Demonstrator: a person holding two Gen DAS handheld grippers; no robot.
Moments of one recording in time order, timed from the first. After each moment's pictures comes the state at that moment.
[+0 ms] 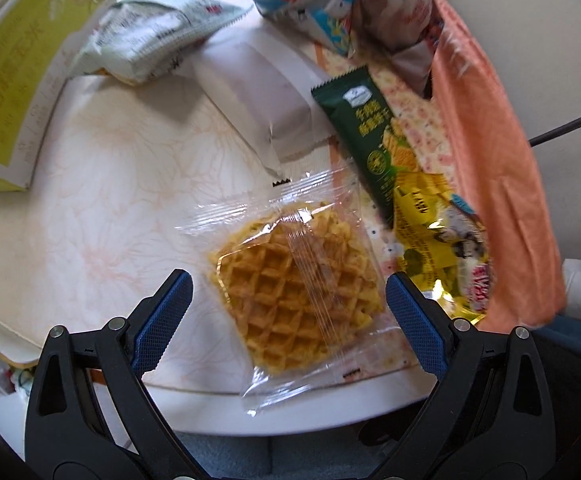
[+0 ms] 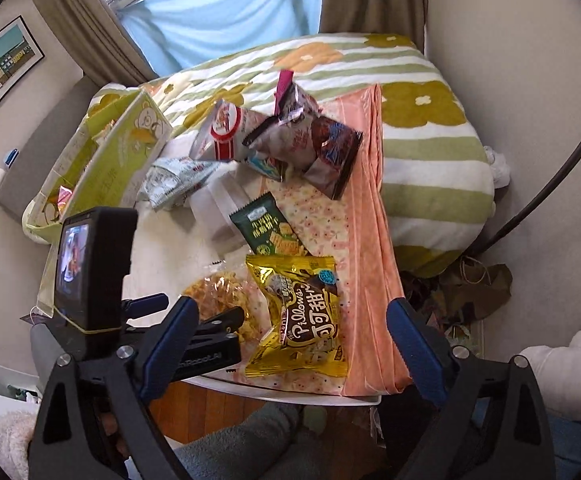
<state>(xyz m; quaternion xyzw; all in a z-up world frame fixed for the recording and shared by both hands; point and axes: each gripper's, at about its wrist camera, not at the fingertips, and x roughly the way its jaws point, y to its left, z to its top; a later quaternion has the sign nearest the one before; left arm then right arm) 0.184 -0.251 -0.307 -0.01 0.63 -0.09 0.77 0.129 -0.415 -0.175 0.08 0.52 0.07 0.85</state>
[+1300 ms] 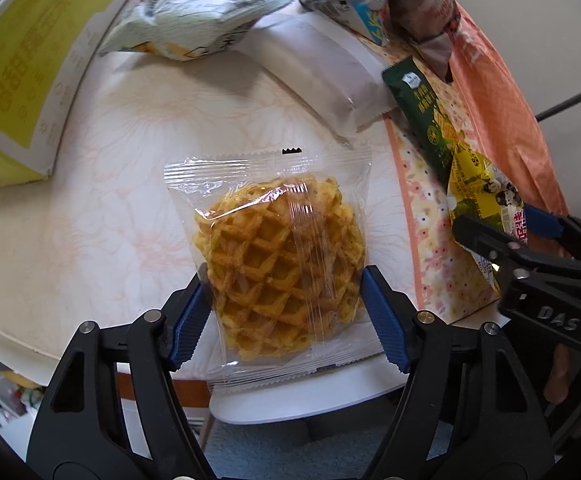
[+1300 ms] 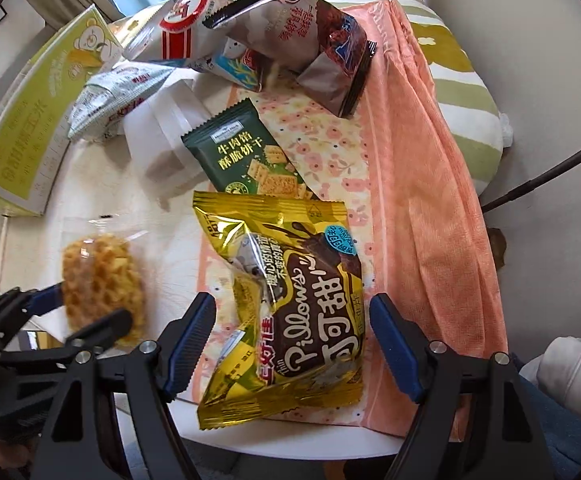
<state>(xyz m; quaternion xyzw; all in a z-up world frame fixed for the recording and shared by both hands) 0.177 -0.201 -0.315 0.01 0.63 -0.12 0.77 0.160 -0.380 -0.267 0.03 0.62 0.02 0.79</state>
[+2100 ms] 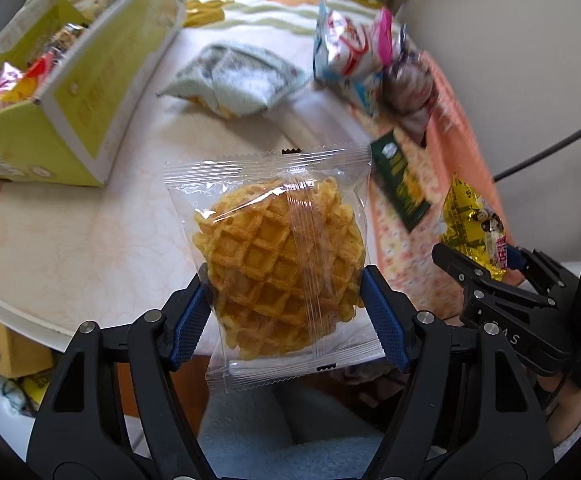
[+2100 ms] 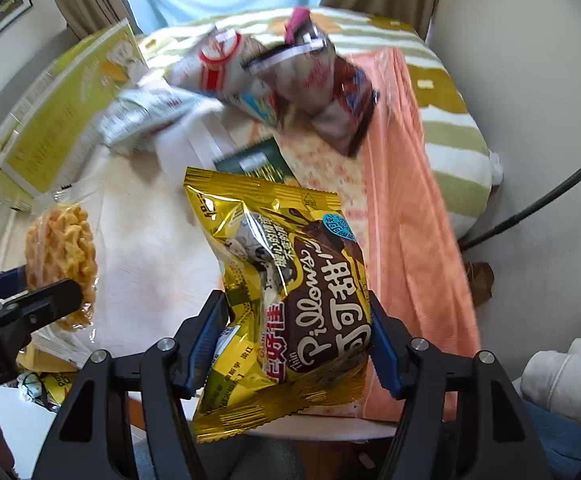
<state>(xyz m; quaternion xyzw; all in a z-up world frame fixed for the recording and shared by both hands) 0.149 -0.149 -0.239 -0.06 0.57 -0.12 0.81 0.121 -0.367 -0.231 0.01 0.56 0.03 0.83</state>
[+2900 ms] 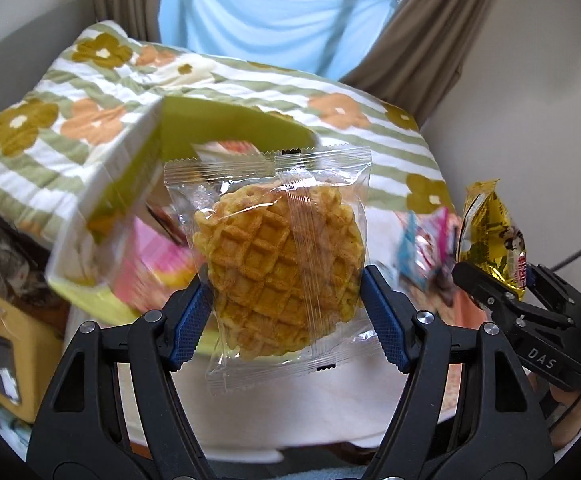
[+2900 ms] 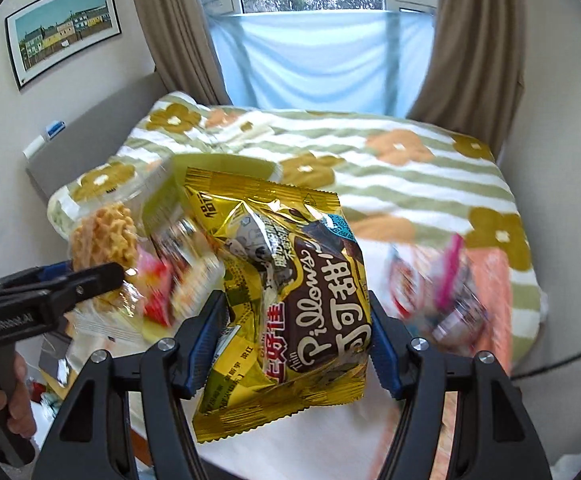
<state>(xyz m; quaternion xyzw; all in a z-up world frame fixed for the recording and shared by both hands) 0.255 0.040 -0.107 -0.11 0.45 -0.08 0.88 0.232 -0.201 -0.086 -0.01 0.43 0.14 0.89</state>
